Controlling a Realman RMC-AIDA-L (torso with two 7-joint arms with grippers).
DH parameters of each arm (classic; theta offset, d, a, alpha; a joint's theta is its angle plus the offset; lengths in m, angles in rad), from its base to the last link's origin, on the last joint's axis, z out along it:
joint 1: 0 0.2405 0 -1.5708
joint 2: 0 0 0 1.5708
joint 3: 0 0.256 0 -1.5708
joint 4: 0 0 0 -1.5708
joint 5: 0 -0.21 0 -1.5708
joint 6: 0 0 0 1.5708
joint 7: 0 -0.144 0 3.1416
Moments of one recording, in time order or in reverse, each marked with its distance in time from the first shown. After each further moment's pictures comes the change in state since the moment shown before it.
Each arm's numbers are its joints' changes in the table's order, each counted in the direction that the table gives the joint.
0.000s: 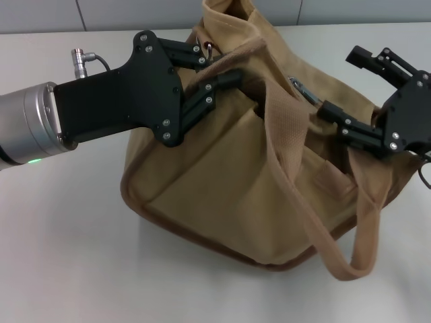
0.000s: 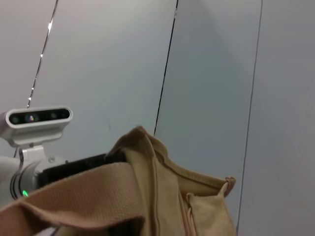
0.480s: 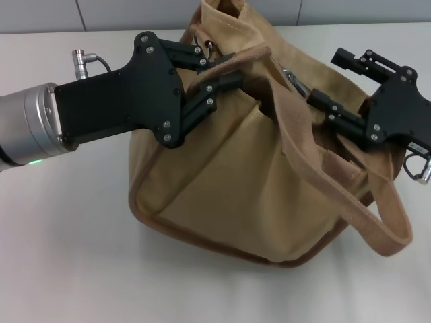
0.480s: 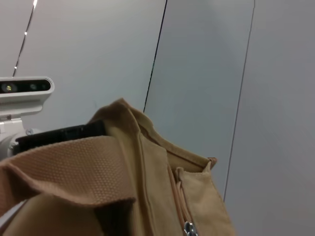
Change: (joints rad) left arm 0.000 -0.002 0.001 0.000 0.000 -0.004 -0.002; right arm 0.034 0.001 -0.012 0.042 -0.014 -0.085 0.055
